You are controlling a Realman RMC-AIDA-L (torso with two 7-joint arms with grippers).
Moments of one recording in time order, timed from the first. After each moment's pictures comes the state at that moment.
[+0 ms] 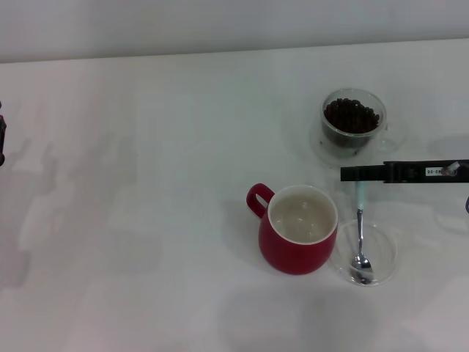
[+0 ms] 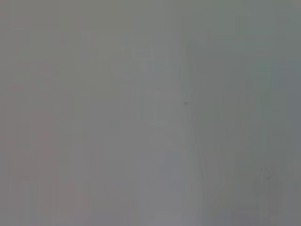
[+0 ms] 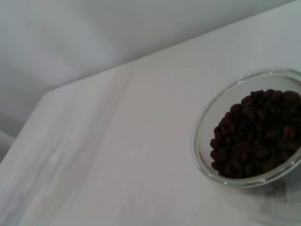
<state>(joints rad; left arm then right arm) -0.41 -2.08 2.54 0.06 -0.97 1.36 -0.04 0.52 1.90 -0.71 -0.35 1.10 1.31 -1.23</state>
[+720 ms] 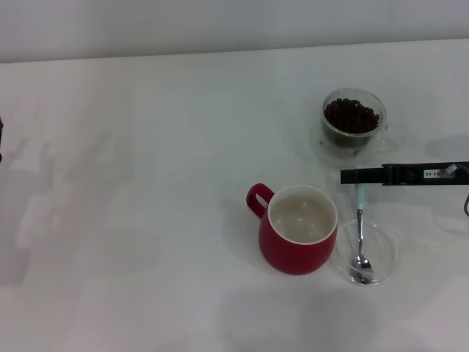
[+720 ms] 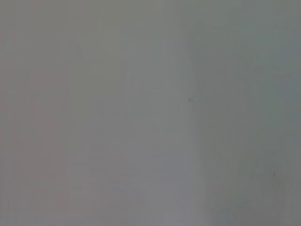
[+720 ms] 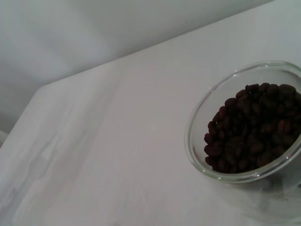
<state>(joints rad) -0.42 -2.08 2.54 0.05 -0.98 1.35 -0.04 0.52 1.90 -0.72 -0.35 1.09 1.30 -1.22</state>
